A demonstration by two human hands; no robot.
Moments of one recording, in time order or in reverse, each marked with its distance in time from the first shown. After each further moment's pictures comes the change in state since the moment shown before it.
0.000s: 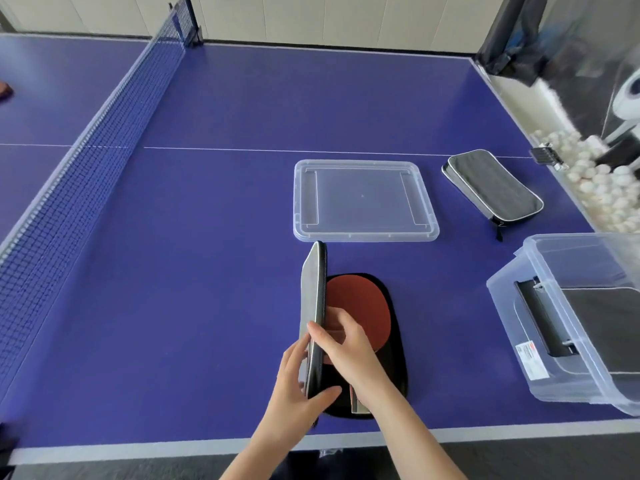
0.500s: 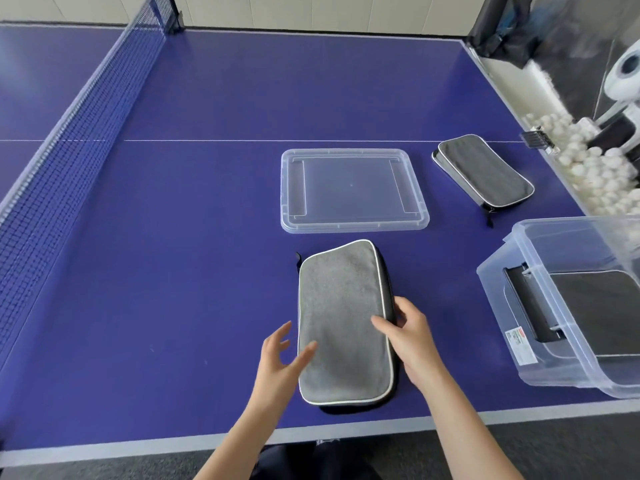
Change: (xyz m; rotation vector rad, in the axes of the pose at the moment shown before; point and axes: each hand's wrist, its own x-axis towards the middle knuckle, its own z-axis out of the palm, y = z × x) left_hand 0.029 -0.010 0.008 -0.076 0.188 -0.187; right_hand 0.014 0.037 -0.099 -0.024 0.300 0.070
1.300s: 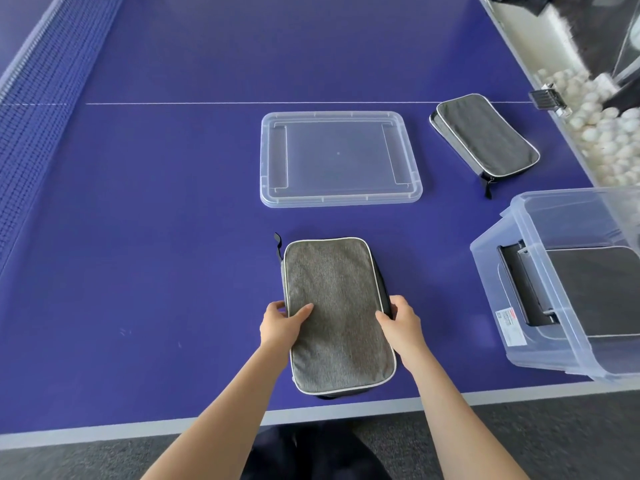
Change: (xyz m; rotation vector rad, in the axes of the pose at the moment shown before) left_hand 0.077 -0.013 0.056 0.087 0.119 -0.393; right_hand 0.040 0.060 -0.027 -0.378 0.016 0.175
